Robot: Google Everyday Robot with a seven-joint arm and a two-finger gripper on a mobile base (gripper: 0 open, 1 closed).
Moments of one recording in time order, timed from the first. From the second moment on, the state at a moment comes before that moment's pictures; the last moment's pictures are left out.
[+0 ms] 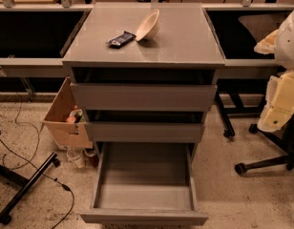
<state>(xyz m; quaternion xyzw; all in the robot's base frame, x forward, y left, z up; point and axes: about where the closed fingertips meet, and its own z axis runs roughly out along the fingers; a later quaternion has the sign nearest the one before) 0.438 -0.216 0.978 -0.60 0.78 -0.04 0.16</state>
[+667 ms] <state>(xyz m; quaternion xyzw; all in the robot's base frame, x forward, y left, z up) 0.438 -0.201 0.957 -0.60 0.78 -0.03 0.17</state>
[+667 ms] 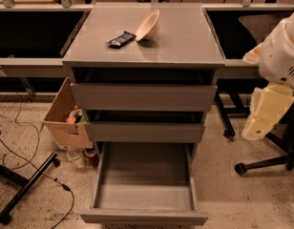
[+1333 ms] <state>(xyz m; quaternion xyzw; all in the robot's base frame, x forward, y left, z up) 0.443 -0.130 0.814 -0.62 0.77 0.02 0.16</state>
